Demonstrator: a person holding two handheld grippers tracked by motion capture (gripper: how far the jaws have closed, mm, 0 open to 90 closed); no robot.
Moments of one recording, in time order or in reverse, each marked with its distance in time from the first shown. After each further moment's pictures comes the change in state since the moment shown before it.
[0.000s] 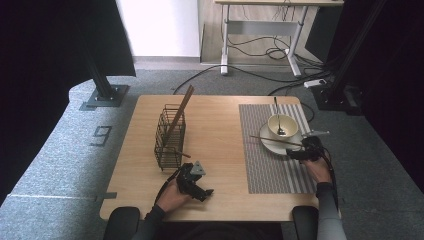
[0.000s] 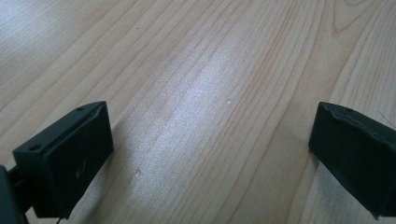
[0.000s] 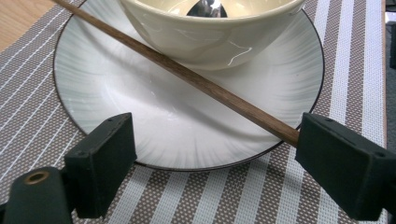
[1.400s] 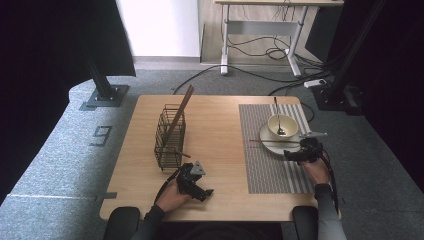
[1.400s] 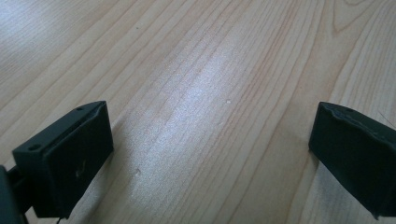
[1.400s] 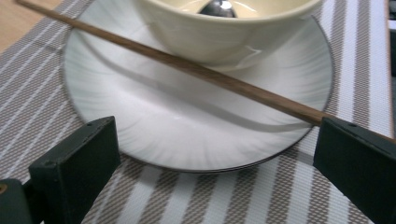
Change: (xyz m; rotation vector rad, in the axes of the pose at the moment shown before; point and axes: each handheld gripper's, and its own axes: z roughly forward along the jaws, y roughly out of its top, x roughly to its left) left arm 0.000 0.000 0.000 -0.001 -0.001 -0.001; right arm 0.008 -0.002 0.001 -0.014 -0.012 -0.022
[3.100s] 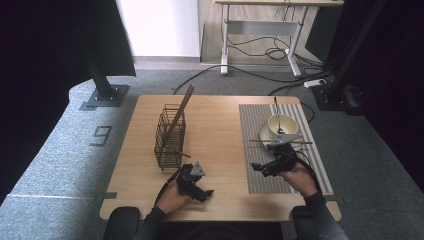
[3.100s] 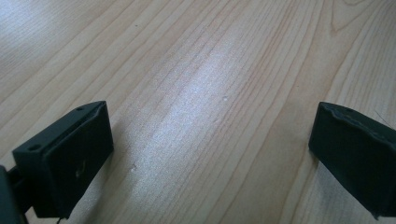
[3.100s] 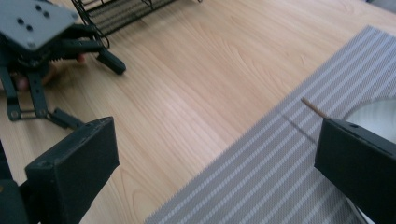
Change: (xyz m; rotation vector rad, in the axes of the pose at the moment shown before) left arm -0.003 -0.001 -0.001 -0.001 0.009 -0.012; right arm 0.134 0.048 -0.077 -0.087 0.404 -0.280
